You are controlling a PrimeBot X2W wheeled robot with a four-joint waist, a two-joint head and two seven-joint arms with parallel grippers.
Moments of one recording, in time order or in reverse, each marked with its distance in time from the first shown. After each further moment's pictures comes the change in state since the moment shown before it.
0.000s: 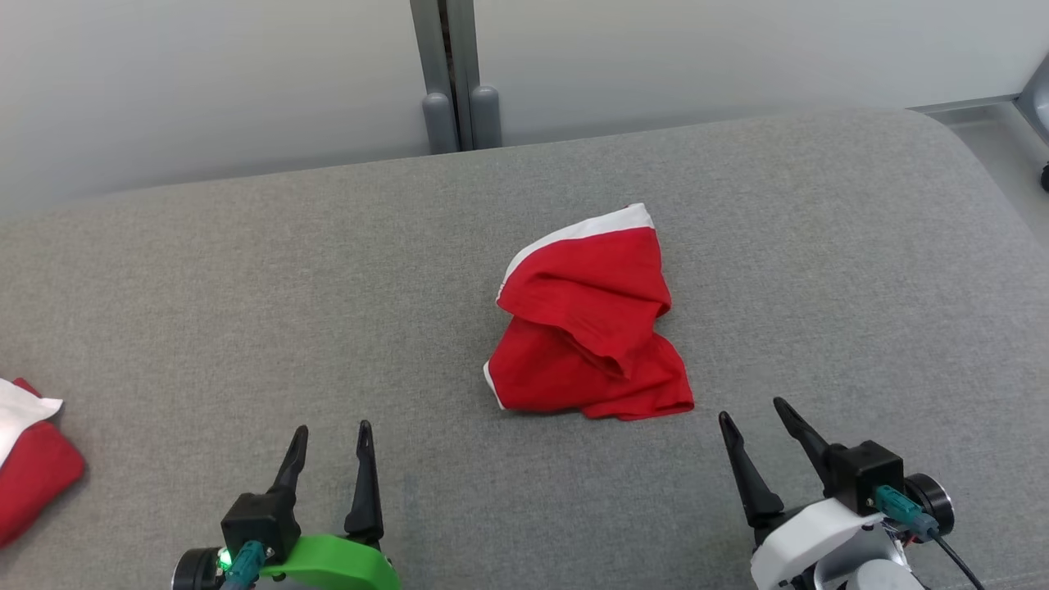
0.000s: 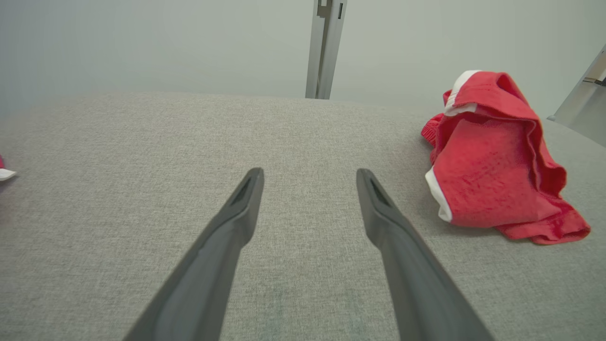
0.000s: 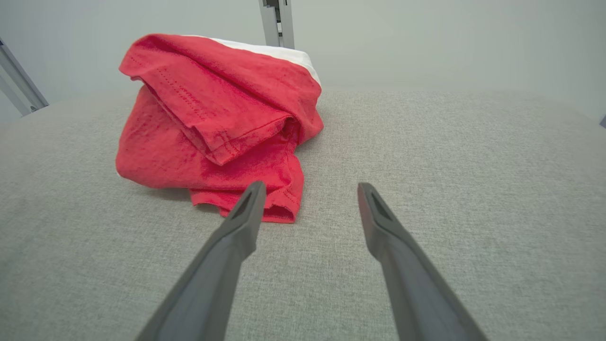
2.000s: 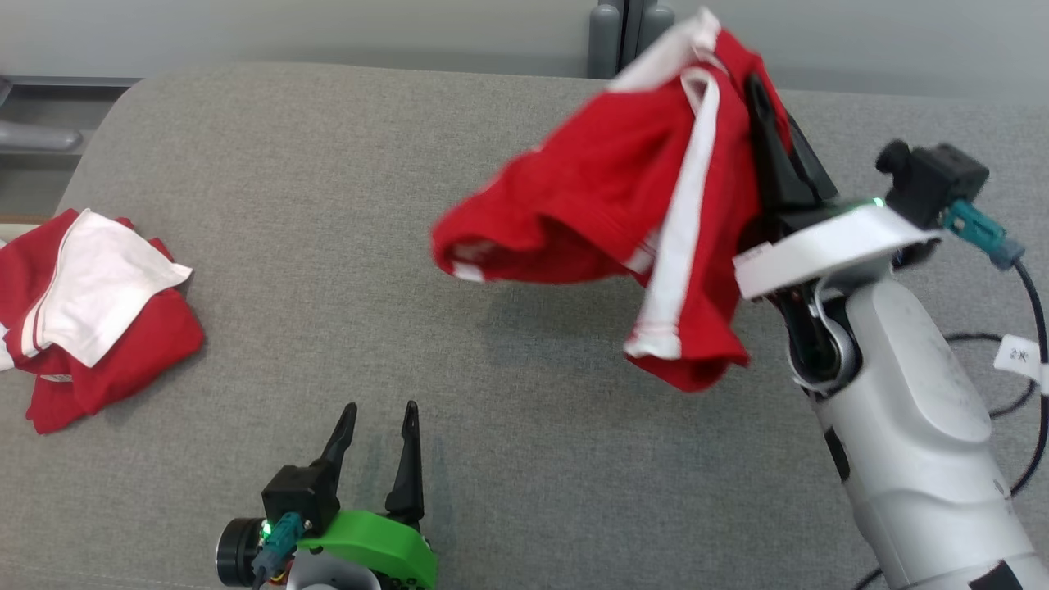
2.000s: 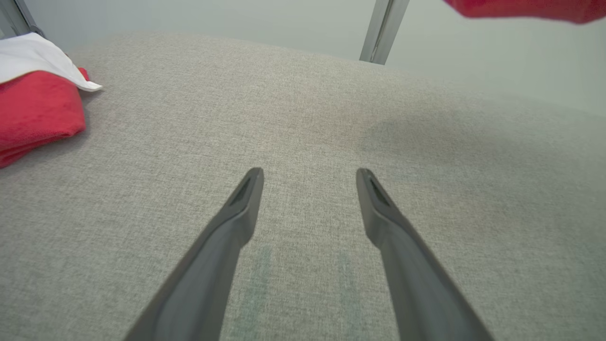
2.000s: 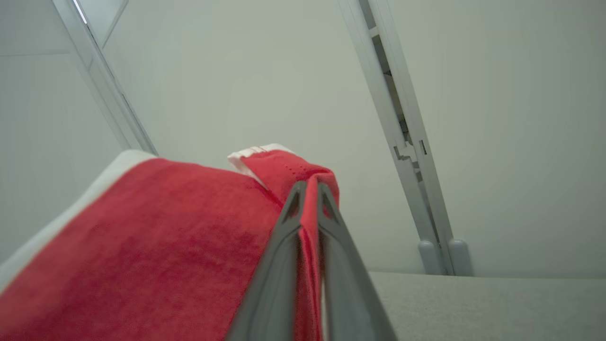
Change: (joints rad) left arm -0.073 0.000 -0.121 0.045 -0.078 0.017 0.000; right arm -0.575 0.004 0.063 0.044 0.426 0.000 0.001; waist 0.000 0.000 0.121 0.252
